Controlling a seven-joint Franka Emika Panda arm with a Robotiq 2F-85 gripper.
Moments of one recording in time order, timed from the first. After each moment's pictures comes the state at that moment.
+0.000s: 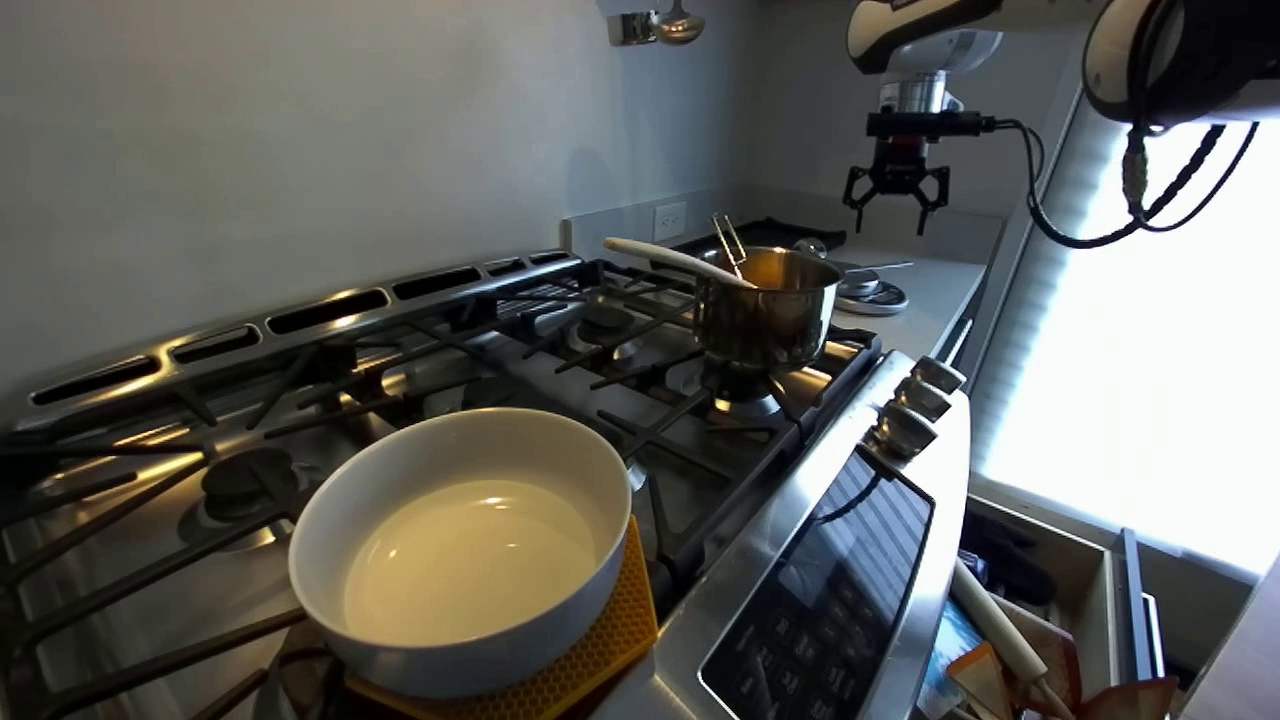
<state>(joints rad) -0.48 1.23 -0.11 -0.45 0.07 1.59 0.35</state>
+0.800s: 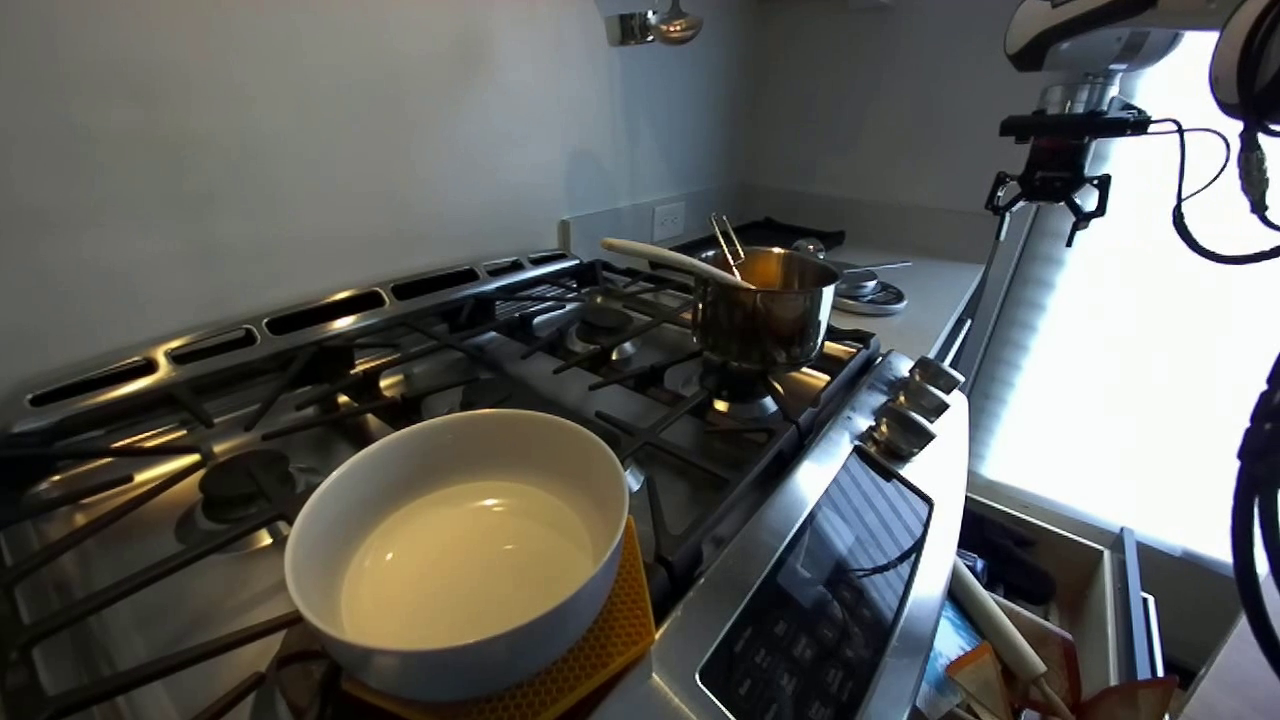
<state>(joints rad) -0.76 1.23 -0.13 -0.46 0.12 1.50 0.58</state>
